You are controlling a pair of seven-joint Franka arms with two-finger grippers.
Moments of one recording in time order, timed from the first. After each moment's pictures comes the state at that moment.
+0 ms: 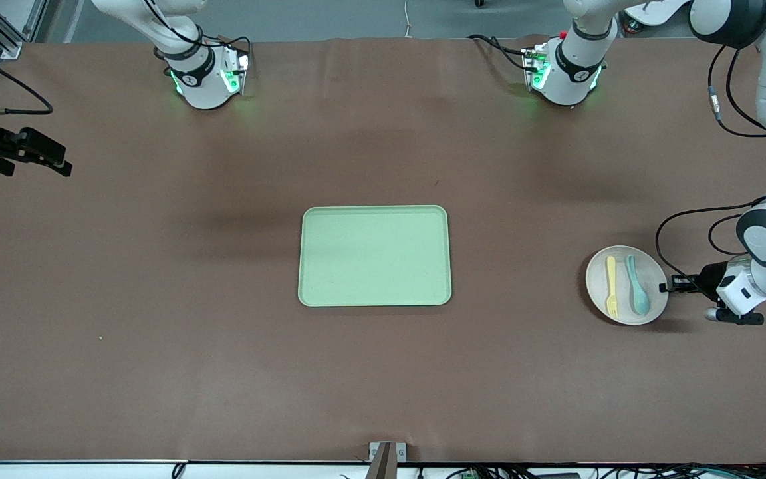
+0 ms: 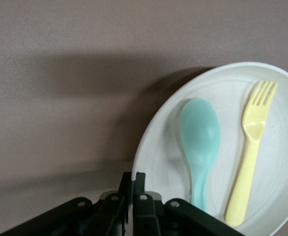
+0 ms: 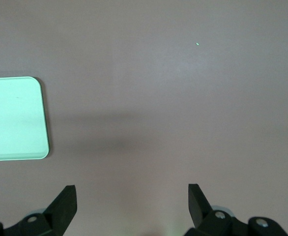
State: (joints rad) left arm 0.33 0.72 -0.03 -1.62 -0.27 2.15 0.56; right arm 0.04 -0.04 -0.06 -1.60 0.02 1.52 0.01
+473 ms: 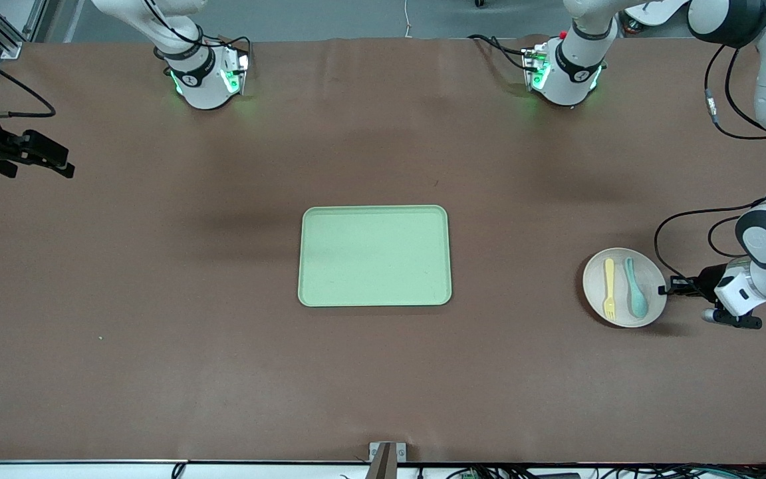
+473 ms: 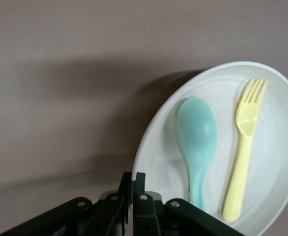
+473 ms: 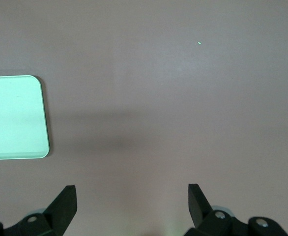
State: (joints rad) left arm 0.32 0.71 -0.06 -1.60 -0.27 2.15 0.61; right arm 0.04 -0.03 -0.06 -1.60 0.02 1.52 0.01
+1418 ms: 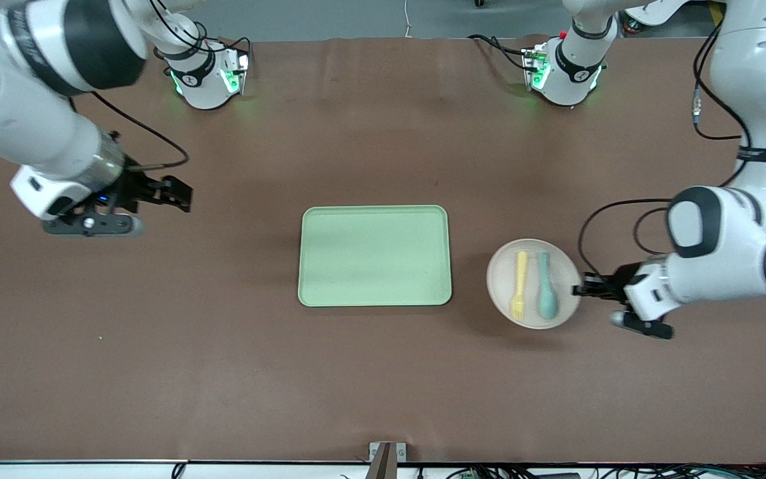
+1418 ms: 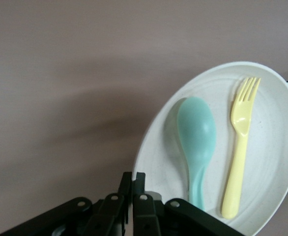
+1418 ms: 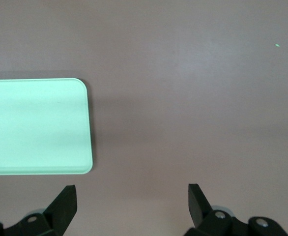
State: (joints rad) left arm 0.16 0.56 -0.36 -1.64 -0.26 2.10 0.17; right arm 0.34 0.16 -0.05 -1.61 0.04 1.71 0.29
